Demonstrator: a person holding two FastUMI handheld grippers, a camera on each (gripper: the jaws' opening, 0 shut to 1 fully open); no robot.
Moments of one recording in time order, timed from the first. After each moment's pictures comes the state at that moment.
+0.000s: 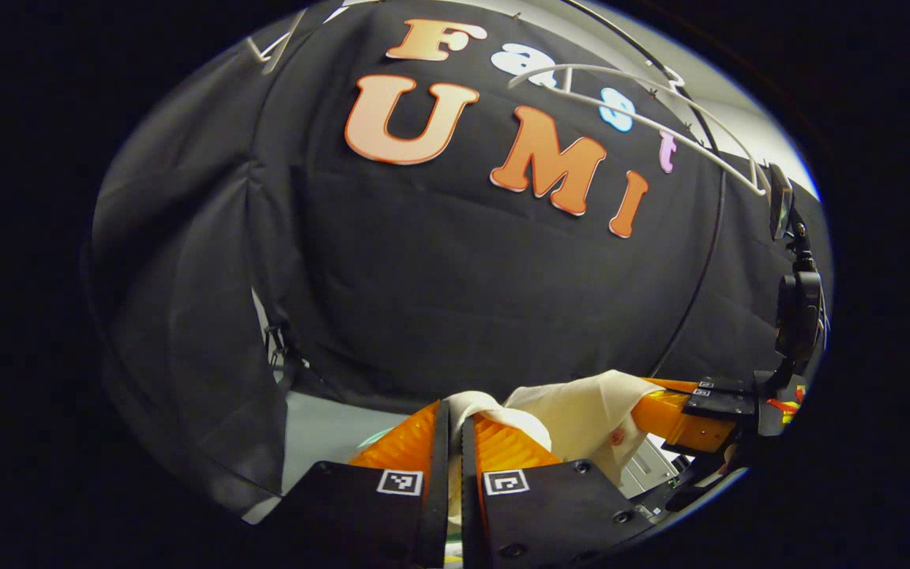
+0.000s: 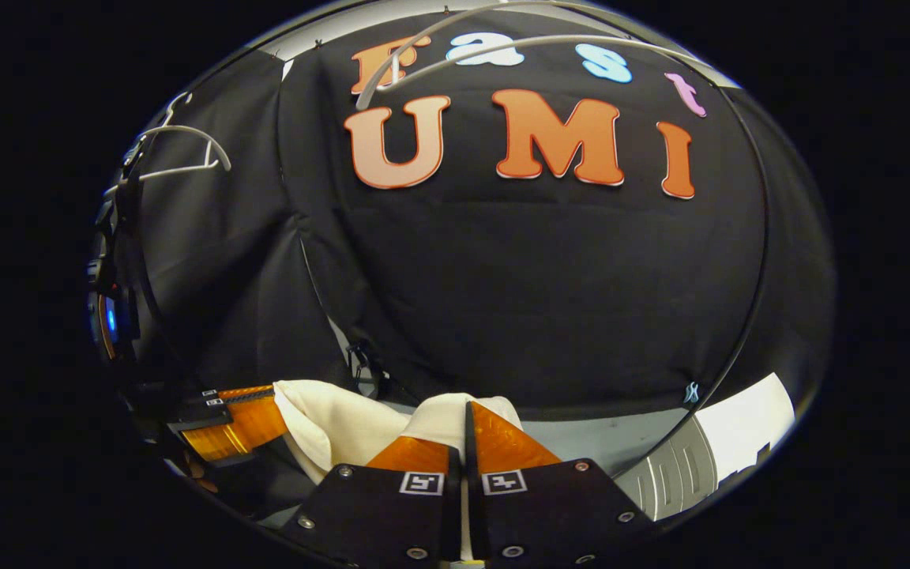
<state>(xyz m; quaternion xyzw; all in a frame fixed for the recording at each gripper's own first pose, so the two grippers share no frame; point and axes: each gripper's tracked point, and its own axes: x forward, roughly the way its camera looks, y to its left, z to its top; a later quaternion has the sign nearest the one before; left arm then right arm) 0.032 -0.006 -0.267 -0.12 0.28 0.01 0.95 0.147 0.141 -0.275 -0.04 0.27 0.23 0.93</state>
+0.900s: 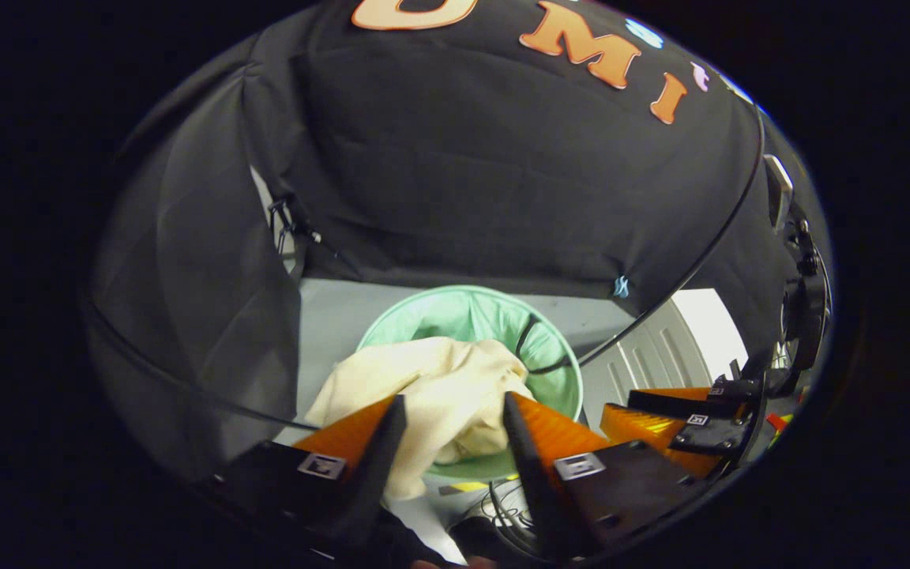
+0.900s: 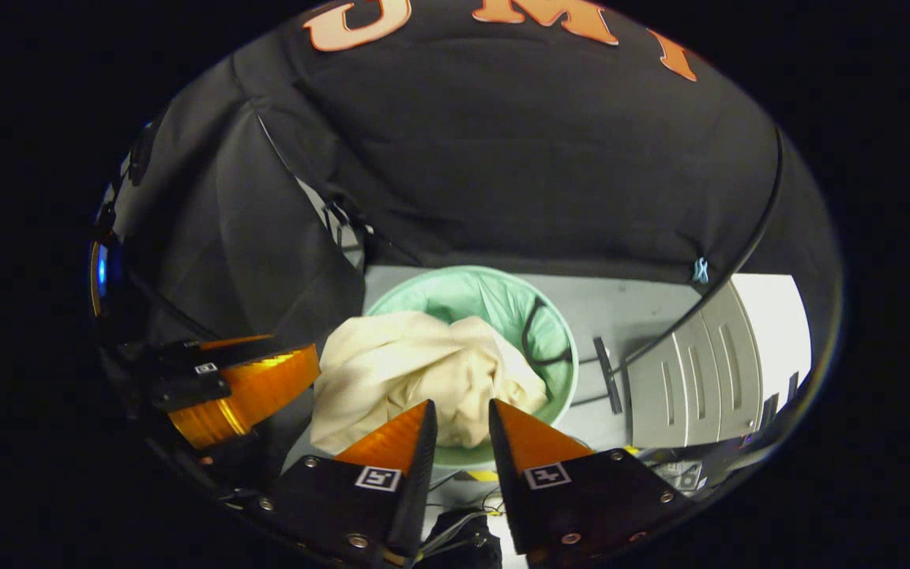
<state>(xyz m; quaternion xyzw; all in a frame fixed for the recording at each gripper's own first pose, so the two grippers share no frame) -0.059 0.004 -0.445 -0.10 0.51 0.03 0.85 0.052 0.101 -0.496 -0.04 0.52 0.17 0.84</state>
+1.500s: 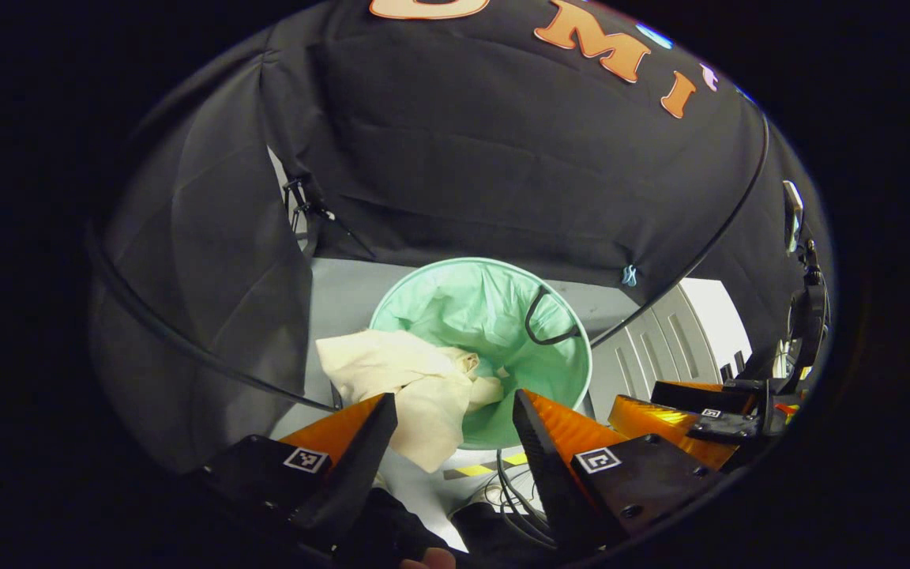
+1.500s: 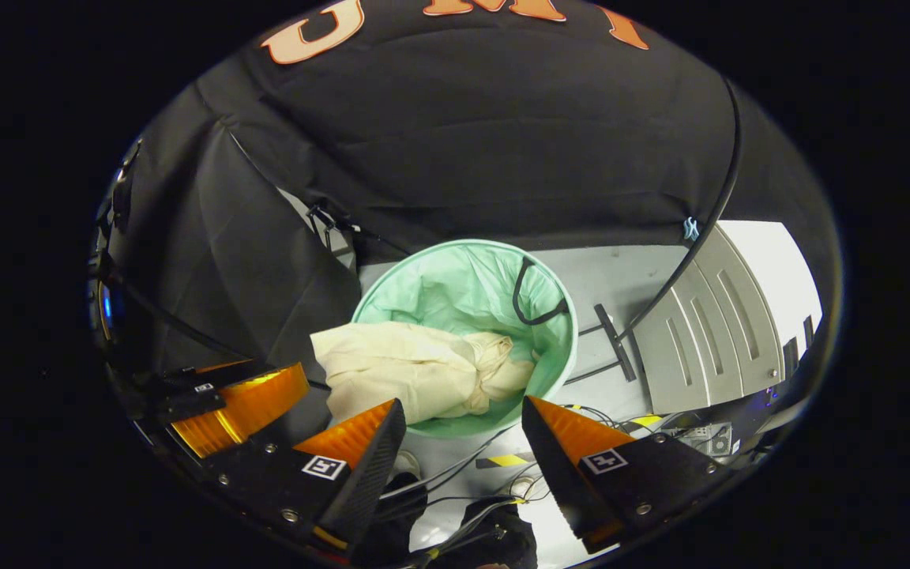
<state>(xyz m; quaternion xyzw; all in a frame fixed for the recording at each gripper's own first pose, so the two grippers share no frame) -0.084 0.012 -0.433 -0.10 0.51 0.03 0.85 0.036 0.090 -0.491 0.01 0.51 0.15 0.85</state>
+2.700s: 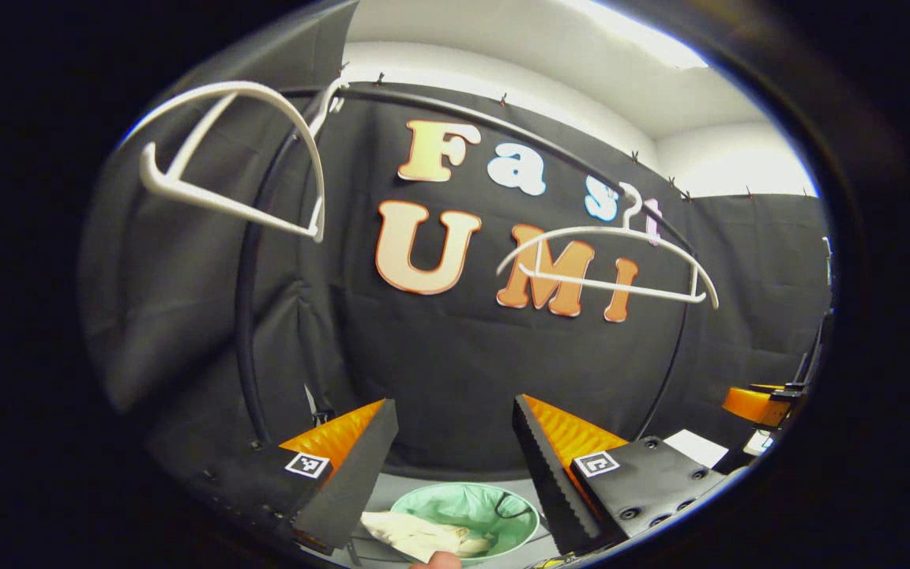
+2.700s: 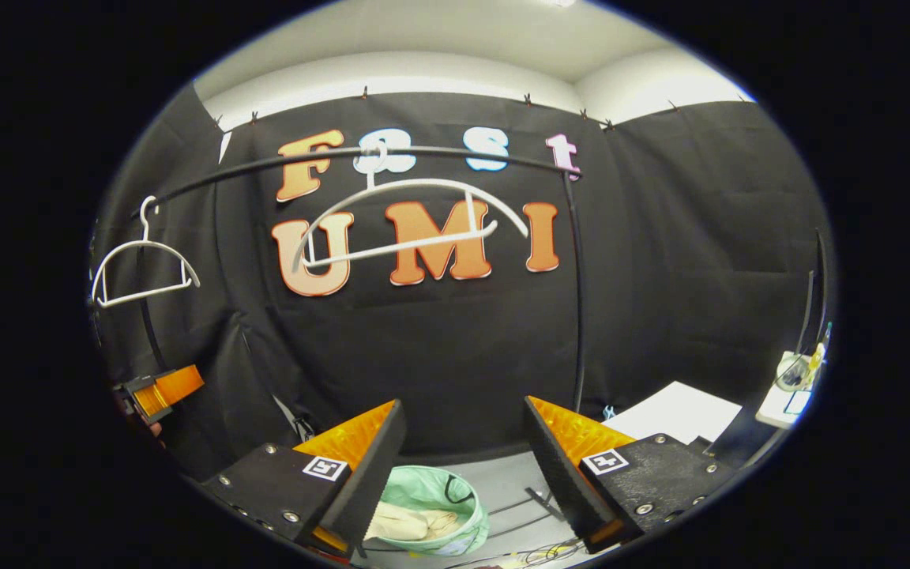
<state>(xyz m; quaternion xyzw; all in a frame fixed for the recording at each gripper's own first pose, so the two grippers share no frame) -0.050 0.039 -0.021 -0.06 0.08 0.06 0.99 0.028 -0.051 -0.042 0.02 0.09 0.06 0.99</state>
